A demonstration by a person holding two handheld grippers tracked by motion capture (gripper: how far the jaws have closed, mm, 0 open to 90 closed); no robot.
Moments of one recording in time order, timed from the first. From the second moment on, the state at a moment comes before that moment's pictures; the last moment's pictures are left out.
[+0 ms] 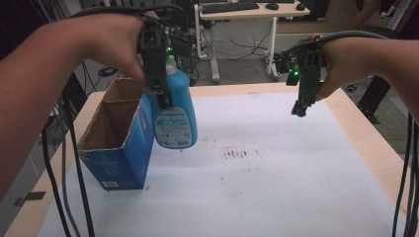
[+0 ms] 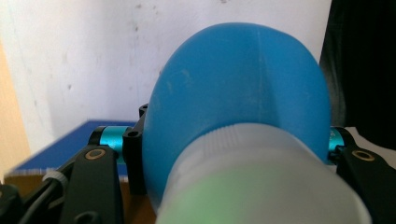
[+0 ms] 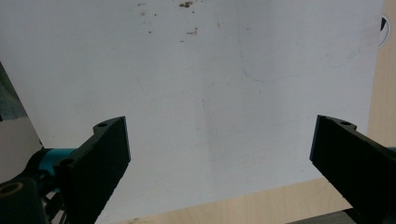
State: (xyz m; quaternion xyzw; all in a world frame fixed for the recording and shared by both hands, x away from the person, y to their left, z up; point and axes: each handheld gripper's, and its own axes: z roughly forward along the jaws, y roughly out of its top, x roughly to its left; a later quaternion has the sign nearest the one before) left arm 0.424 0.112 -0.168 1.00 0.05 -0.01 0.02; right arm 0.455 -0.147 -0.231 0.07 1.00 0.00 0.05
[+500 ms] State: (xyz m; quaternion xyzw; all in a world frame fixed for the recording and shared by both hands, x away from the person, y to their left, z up) left arm 0.435 0.169 -0.120 0.96 0.27 -0.01 0.04; right arm 0.454 -0.139 -0.234 0.06 1.00 0.00 0.05
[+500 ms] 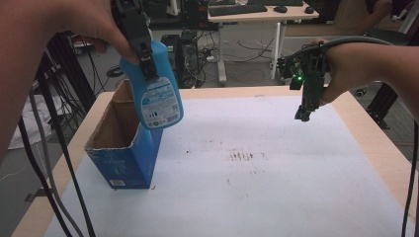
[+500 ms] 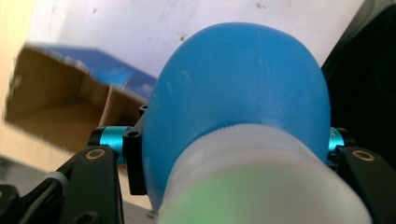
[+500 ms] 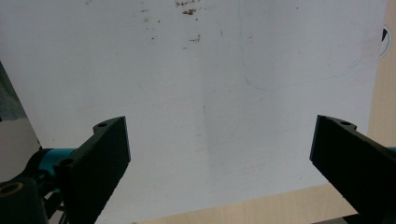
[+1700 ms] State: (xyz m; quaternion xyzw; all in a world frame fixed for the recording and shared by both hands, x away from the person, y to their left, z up) left arm 0.445 0.251 -0.145 0.89 0.45 -0.03 0.00; right arm 0.454 -0.132 -0.236 0.05 1.00 0.00 0.05
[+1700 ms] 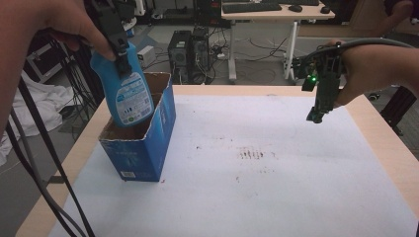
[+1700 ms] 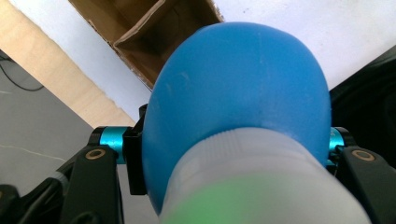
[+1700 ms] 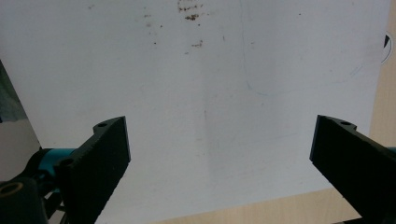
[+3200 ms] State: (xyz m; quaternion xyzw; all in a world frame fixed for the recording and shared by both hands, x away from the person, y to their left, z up) left arm 0.444 0.251 -0.288 0.94 0.34 -0.03 -0.01; right arm 0.455 -0.135 -0.240 0.05 1.00 0.00 0.05
